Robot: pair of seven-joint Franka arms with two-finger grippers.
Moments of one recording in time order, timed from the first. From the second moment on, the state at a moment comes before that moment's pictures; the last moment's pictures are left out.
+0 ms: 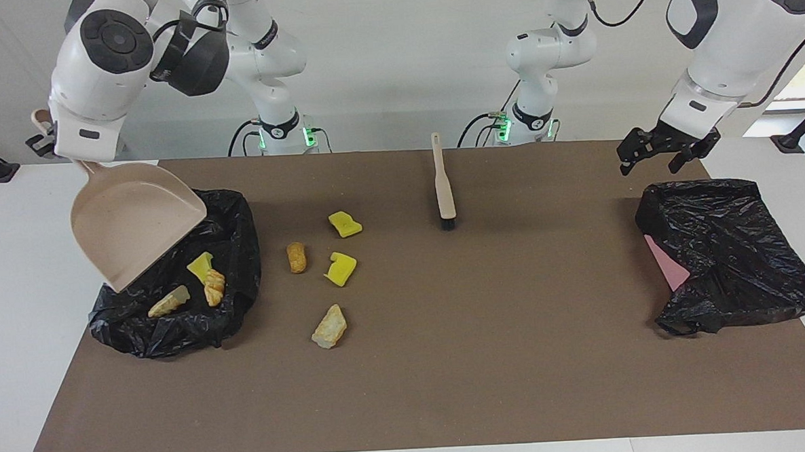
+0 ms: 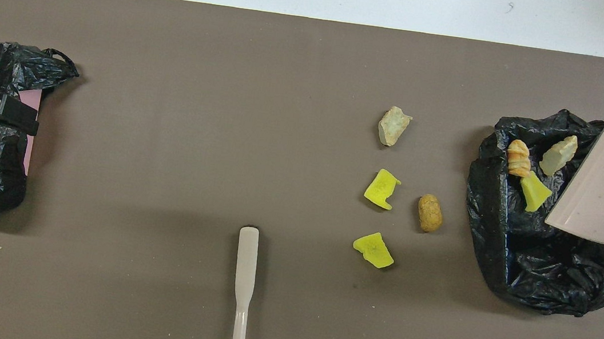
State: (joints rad) left arm 0.07 0.01 -0.11 -1.63 0.00 1.58 0.02; right arm 0.04 0.11 -0.02 -1.48 -0.77 1.32 -1.06
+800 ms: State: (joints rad) left arm 0.07 0.01 -0.12 -1.65 0.00 1.58 0.02; right arm 0.23 0.20 0.15 -1.48 -0.32 1.52 -0.07
